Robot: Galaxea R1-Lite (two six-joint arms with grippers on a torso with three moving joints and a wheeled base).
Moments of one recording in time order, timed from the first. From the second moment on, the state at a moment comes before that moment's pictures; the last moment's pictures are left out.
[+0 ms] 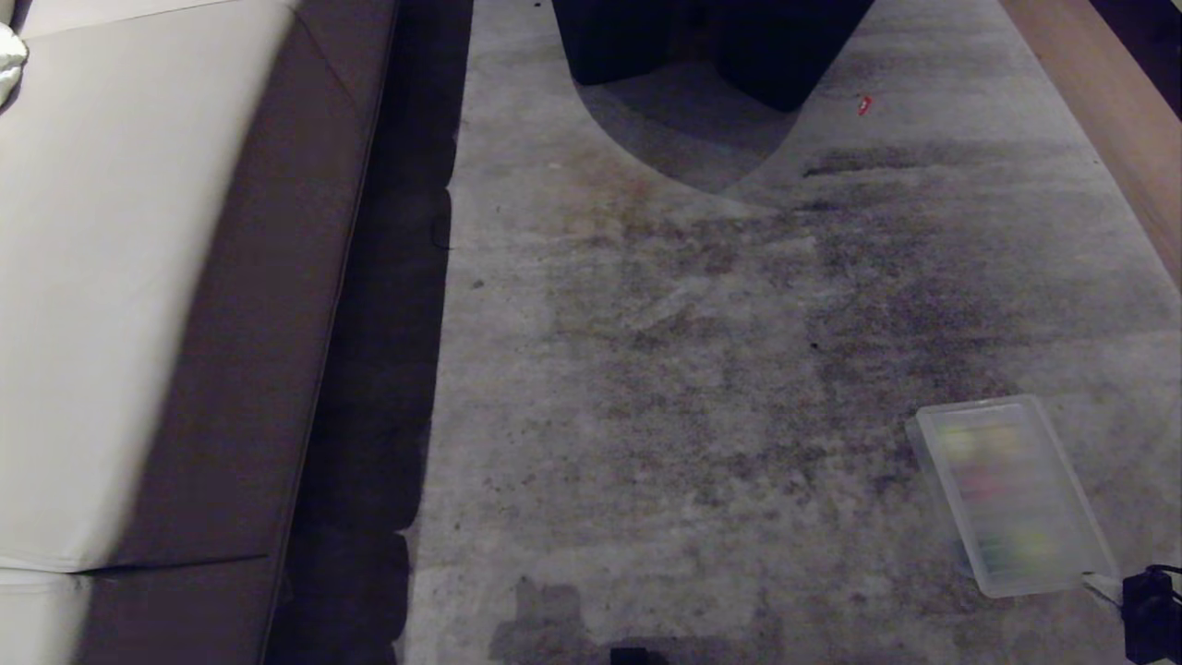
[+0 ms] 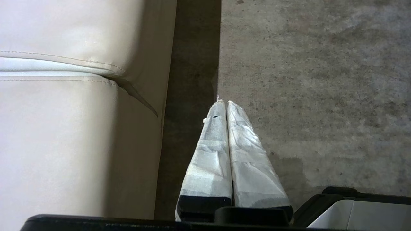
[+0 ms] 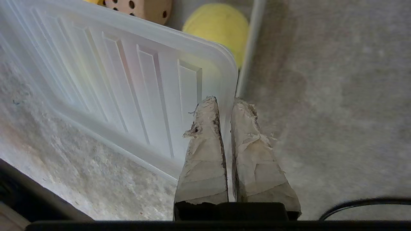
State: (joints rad) left arm 0.00 0.00 0.00 0.00 0.04 -0.01; right arm -0.96 2.80 -0.85 -1.29 0.76 0.79
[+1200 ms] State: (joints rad) left arm 0.00 0.00 0.00 0.00 0.04 -0.01; right arm -0.99 2.87 -0.94 -1.29 0.78 0.79
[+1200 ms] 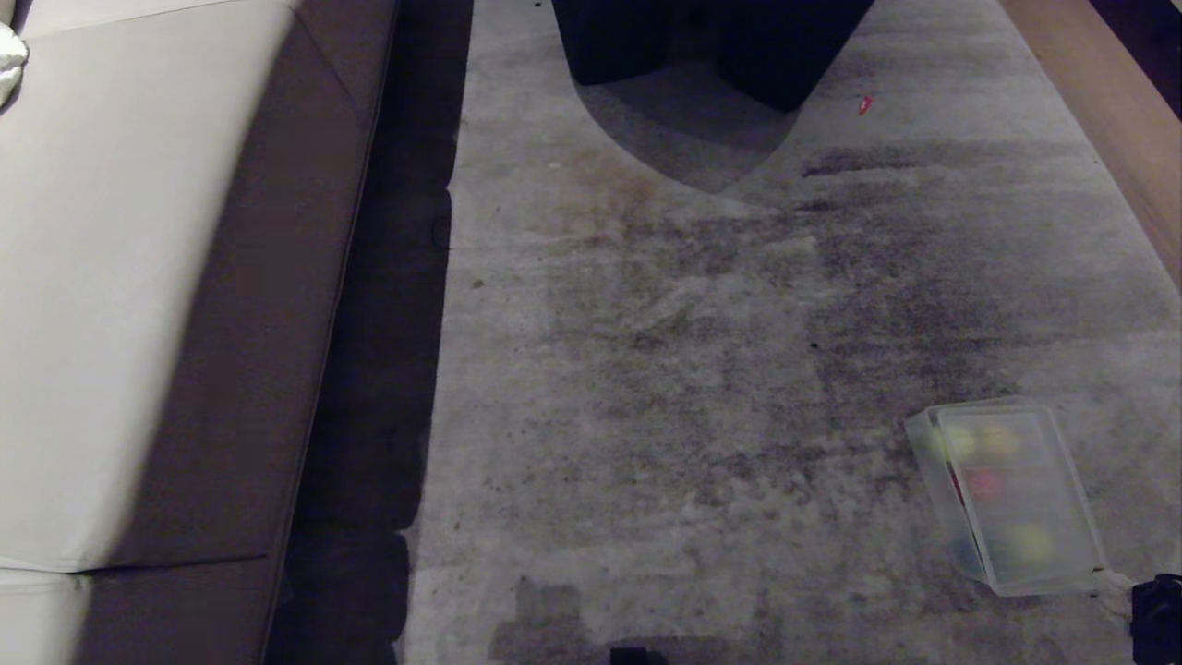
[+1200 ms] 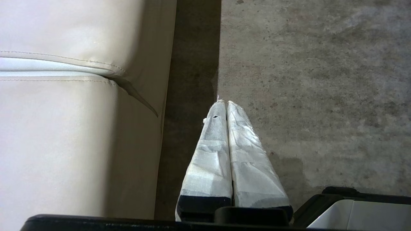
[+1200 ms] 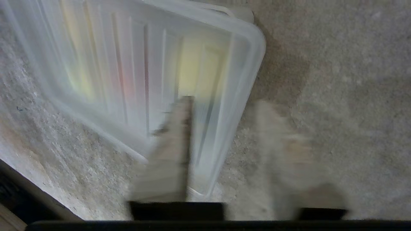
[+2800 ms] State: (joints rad) left arm 0.00 0.00 0.00 0.00 0.04 -0.01; right arm -1.08 2.83 -0.84 -1.27 0.70 0.21
